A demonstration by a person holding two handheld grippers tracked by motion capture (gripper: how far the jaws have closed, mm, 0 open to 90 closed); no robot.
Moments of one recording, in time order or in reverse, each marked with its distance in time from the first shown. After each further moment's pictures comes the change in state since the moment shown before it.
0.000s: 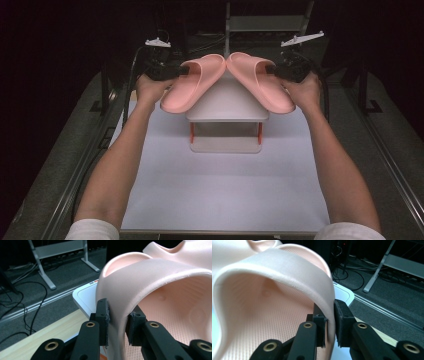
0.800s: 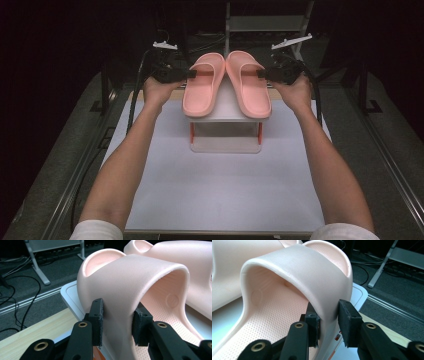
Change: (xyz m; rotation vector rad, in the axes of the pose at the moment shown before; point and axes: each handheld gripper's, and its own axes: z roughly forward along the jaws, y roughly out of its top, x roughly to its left) left arm -0.009 -0.003 0.014 0.016 -0.024 -0.036; right arm 0.014 0.001 0.016 0.039 0.017 0.024
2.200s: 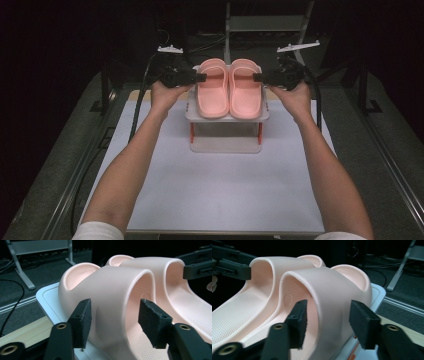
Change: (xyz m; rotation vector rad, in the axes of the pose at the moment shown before) left arm -0.011 -0.006 0.010 -0.045 -0.092 -0.015; right arm -0.001 -0.015 -0.006 -0.079 0.126 0.100
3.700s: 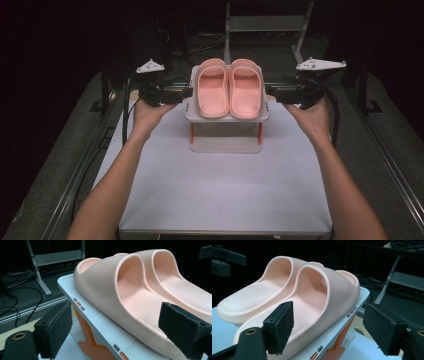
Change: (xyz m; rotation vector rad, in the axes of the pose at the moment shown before) left arm -0.020 -0.043 -0.057 -0.084 0.101 0.030; right arm 0.022 -0.039 -0.059 -0.139 -0.067 -0.112
